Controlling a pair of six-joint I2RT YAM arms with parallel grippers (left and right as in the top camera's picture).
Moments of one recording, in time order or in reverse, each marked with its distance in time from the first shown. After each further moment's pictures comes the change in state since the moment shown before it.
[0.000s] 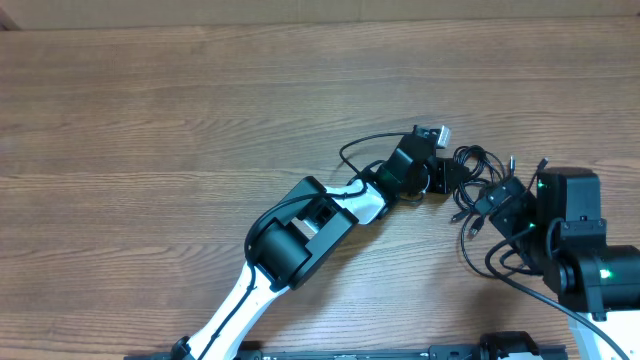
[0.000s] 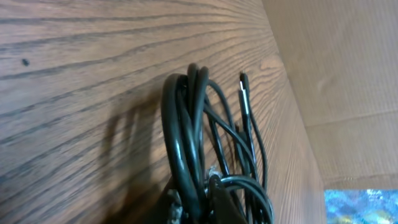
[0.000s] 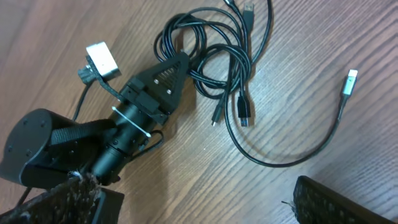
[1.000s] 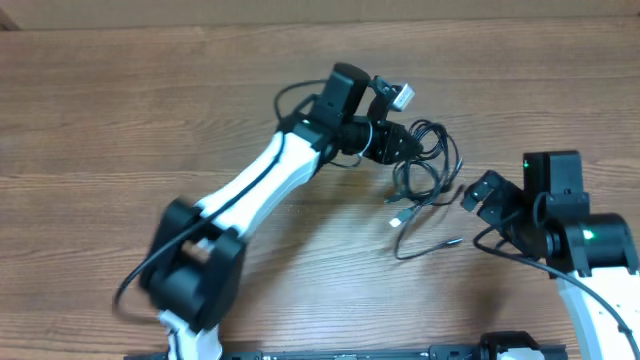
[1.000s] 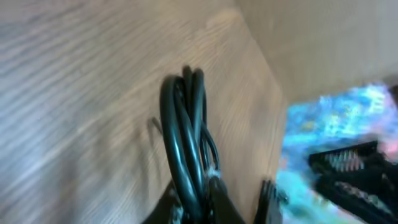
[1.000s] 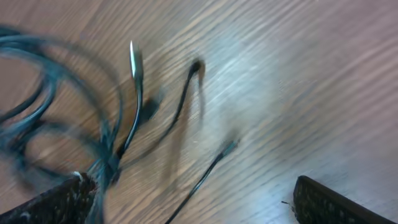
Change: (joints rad) left arm 0.249 -0.549 -0.011 -0.886 0.364 0.554; right arm 0.000 0.140 -0.001 0.043 -0.071 -0.165
